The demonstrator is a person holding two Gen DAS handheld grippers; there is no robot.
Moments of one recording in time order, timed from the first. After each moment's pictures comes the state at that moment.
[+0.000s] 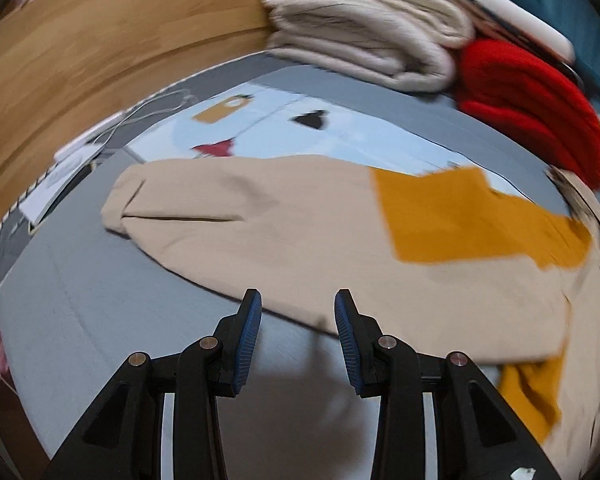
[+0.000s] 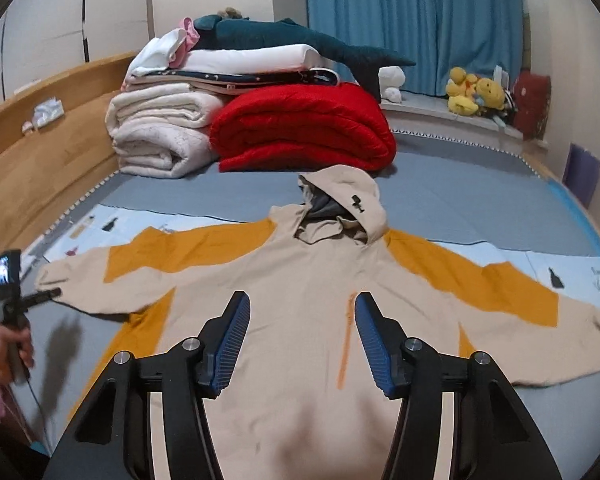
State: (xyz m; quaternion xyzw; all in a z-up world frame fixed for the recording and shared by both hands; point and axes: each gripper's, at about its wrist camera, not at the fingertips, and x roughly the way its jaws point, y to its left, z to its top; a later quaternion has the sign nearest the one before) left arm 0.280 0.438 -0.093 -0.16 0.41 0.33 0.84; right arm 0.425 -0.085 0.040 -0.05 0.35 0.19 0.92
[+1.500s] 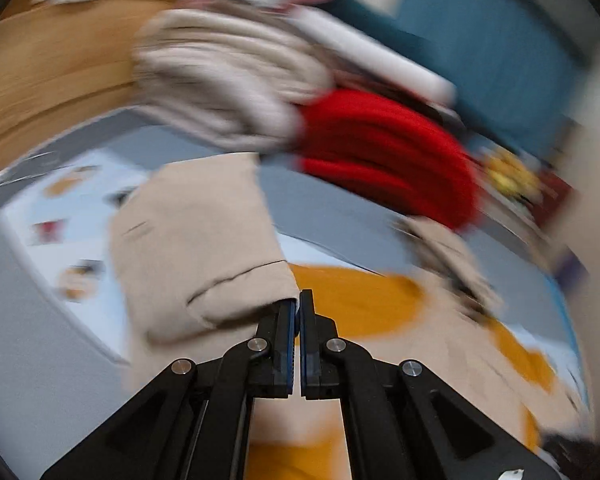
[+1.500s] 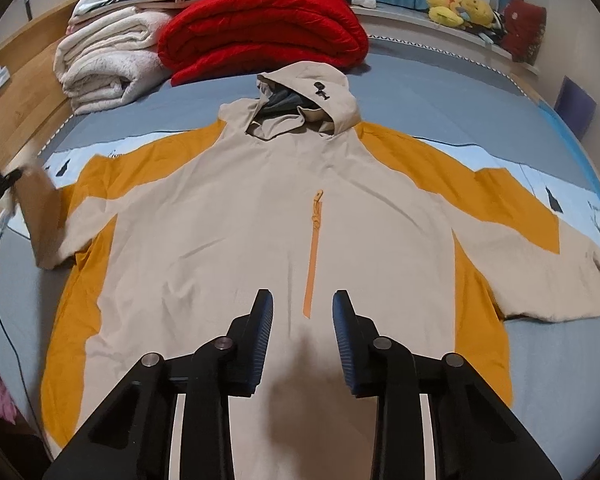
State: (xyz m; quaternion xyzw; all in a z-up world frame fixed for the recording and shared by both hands) left arm 0.391 0.266 0.003 -0.21 0.31 0.09 0.92; right arm 0.446 -0.104 -0.035 -0.05 0.49 0.13 0.86
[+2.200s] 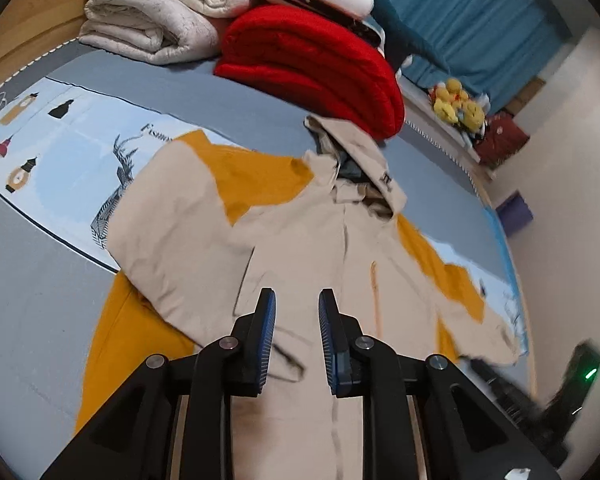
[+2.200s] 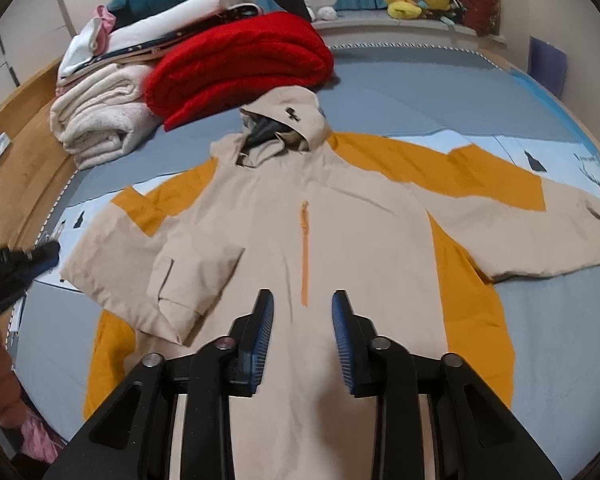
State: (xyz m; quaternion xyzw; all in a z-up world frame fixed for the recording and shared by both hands) left arm 0.359 0.171 0.004 -0.26 0.43 0.02 0.87; right arm 0.415 -0.144 -0.002 0.04 0.47 0.12 0.87
